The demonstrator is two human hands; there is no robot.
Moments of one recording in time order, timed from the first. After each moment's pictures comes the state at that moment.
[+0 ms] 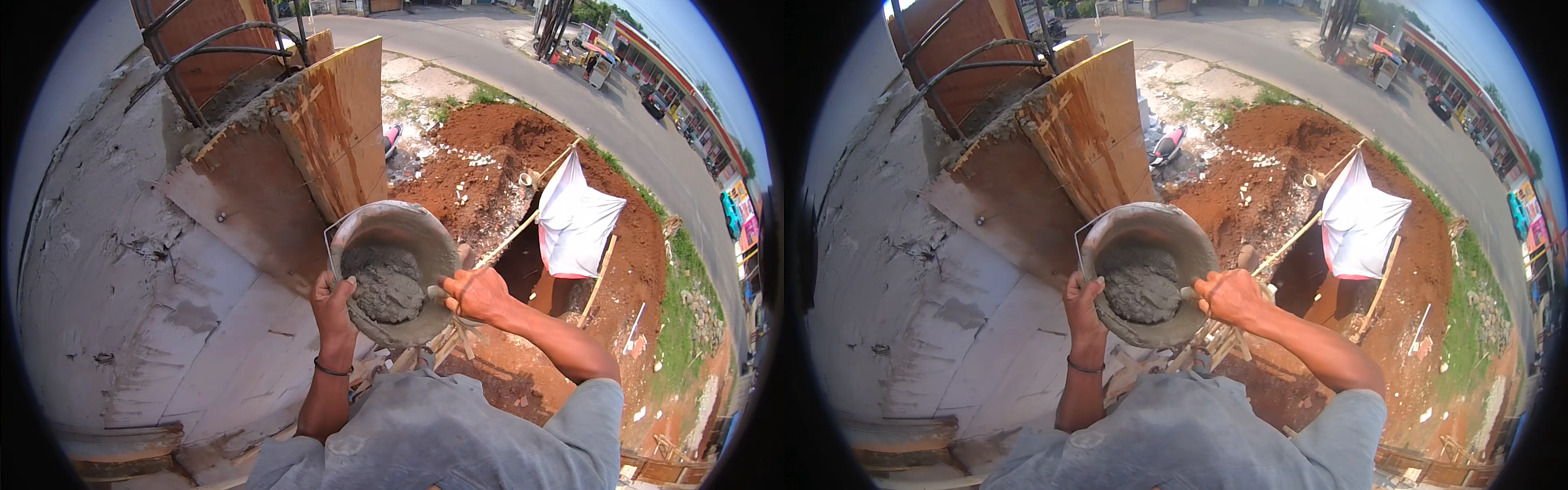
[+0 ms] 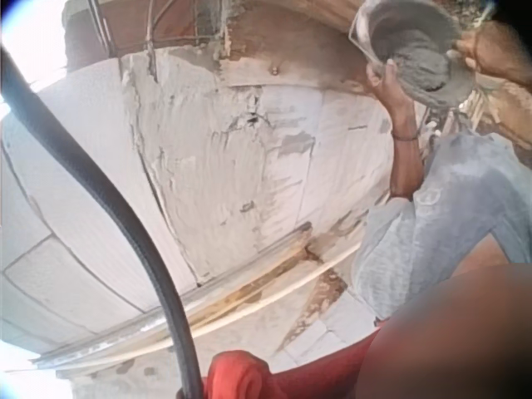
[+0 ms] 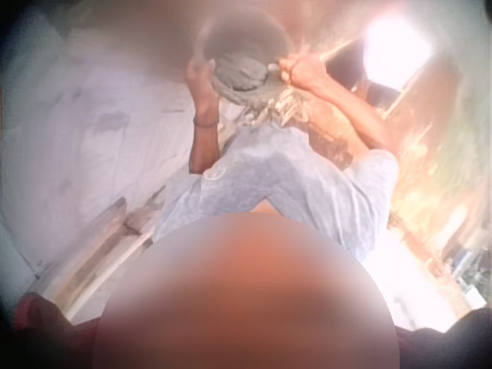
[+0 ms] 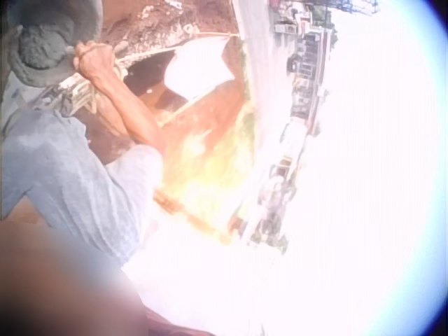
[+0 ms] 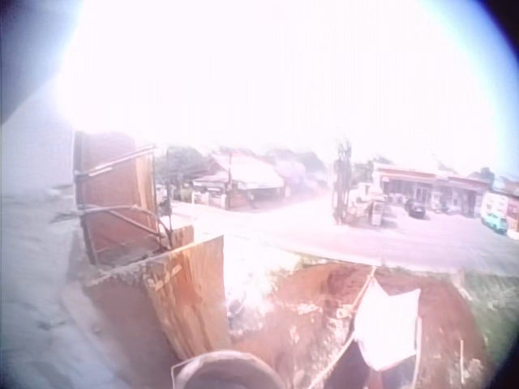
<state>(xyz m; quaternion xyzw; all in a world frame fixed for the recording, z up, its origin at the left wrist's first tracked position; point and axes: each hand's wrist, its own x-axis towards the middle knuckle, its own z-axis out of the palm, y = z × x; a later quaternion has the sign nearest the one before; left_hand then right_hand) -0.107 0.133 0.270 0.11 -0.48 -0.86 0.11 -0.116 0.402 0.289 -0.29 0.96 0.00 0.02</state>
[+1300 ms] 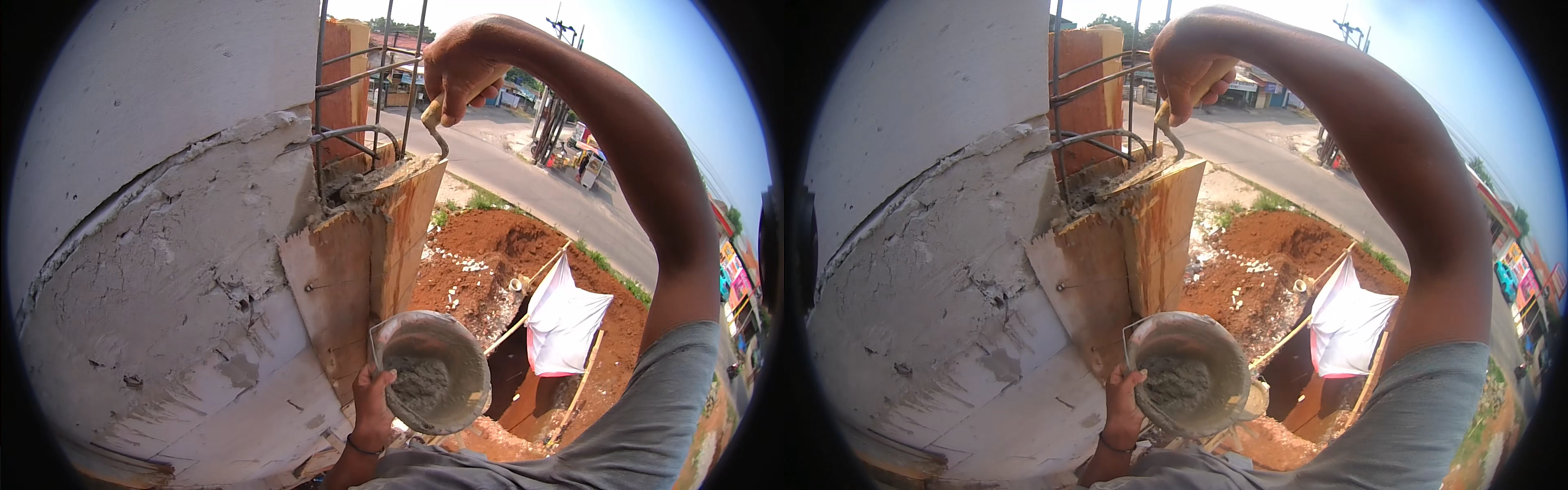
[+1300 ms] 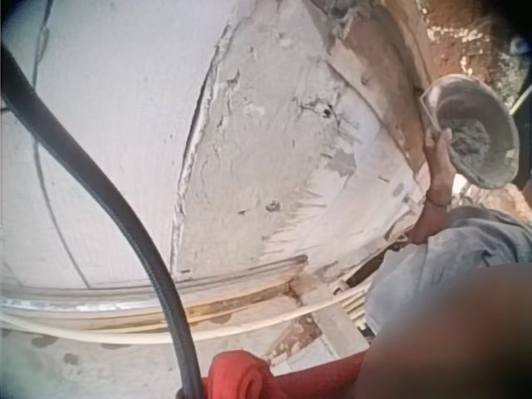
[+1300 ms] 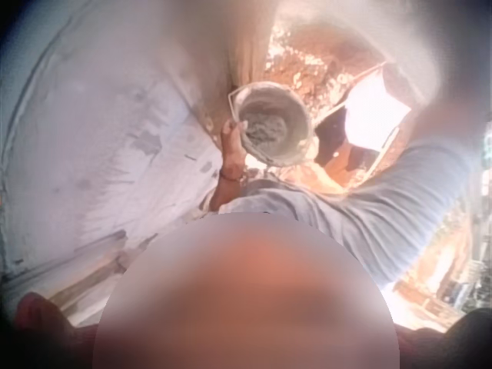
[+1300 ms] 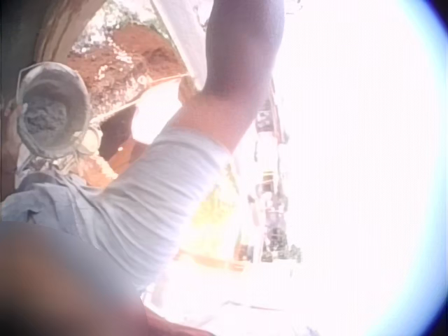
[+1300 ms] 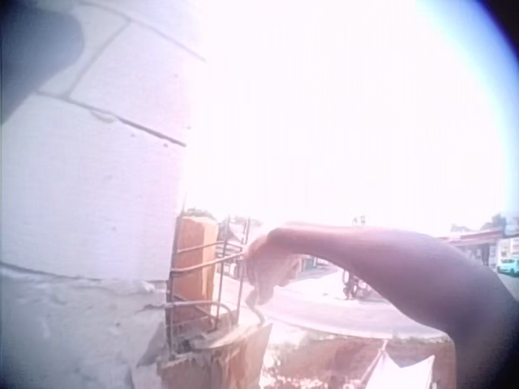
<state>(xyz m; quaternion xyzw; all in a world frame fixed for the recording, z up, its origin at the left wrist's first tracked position) -0.089 0.107 0.272 0.12 -0.30 -0.95 0.02 -0.256 0.188 0.764 -0.21 0.95 0.25 0.01</state>
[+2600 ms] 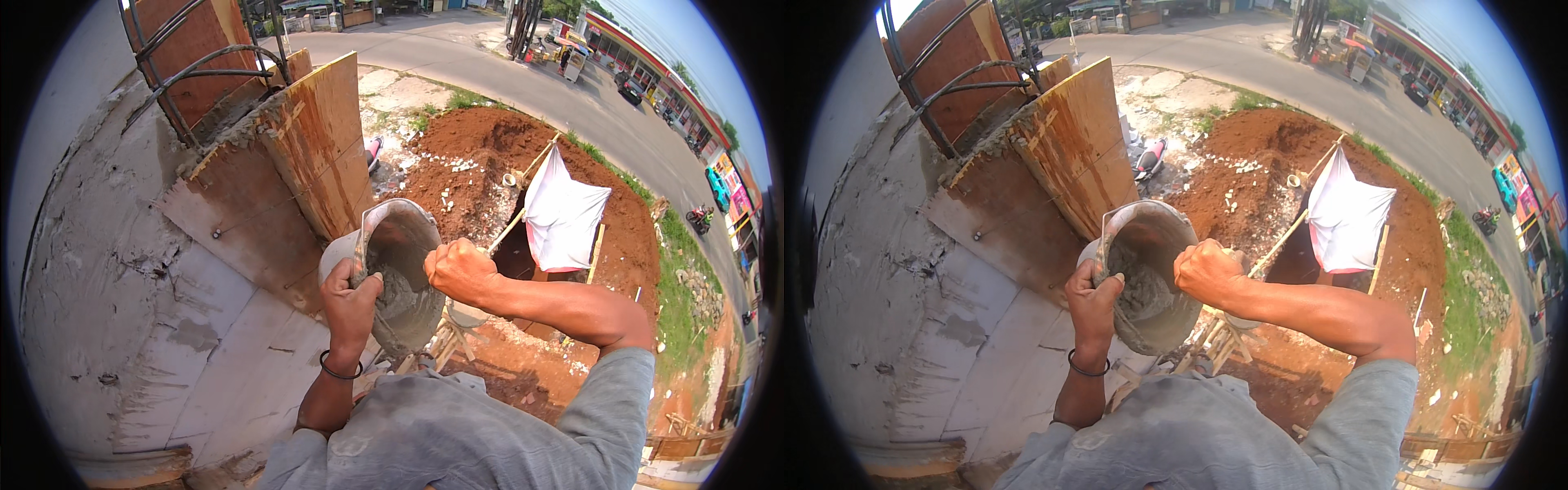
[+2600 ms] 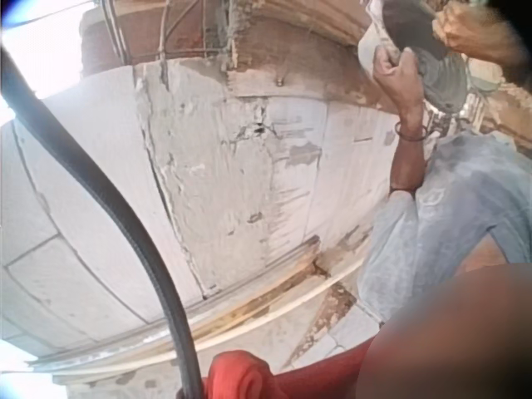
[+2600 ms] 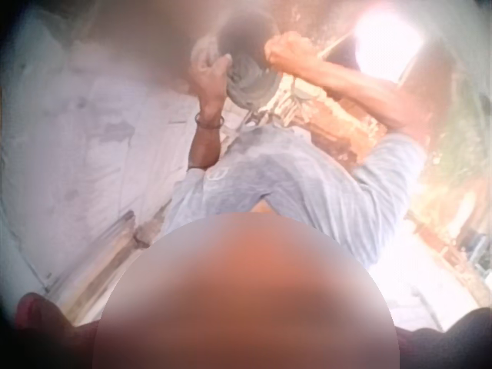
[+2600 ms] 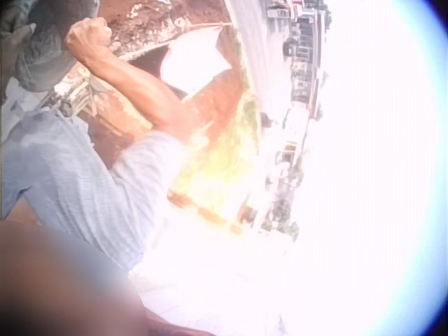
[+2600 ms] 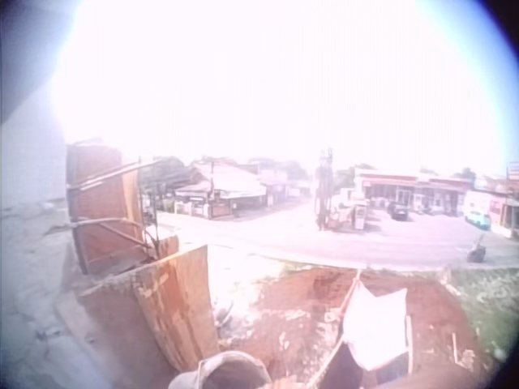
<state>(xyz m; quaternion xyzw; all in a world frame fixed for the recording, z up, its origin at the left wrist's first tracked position) -0.109 0.156 0.345 -0.04 -0.68 -0.72 0.12 -0.134 0.377 0.342 -0.38 0.85 0.32 -0.19</state>
